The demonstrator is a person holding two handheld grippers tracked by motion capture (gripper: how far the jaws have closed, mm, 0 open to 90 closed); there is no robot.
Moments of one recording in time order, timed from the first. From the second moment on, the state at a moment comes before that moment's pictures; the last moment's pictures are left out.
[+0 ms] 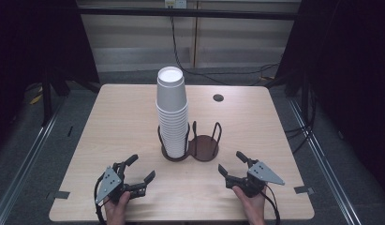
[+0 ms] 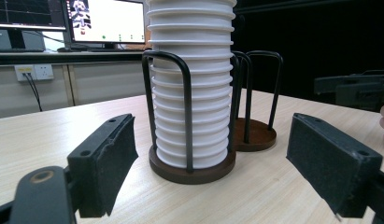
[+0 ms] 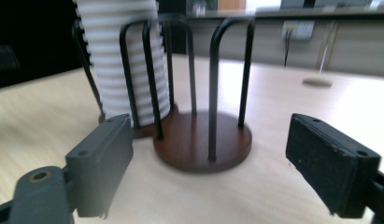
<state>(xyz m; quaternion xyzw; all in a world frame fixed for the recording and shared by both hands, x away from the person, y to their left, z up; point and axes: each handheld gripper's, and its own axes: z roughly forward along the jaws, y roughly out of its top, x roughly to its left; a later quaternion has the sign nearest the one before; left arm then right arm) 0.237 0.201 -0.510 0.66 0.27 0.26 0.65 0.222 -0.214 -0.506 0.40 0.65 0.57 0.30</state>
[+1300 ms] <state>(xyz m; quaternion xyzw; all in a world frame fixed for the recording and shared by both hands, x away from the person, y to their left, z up) 0.237 0.202 -0.510 0.66 0.27 0.26 0.65 0.243 -0.195 -0.418 0.33 0.72 0.59 0.17</state>
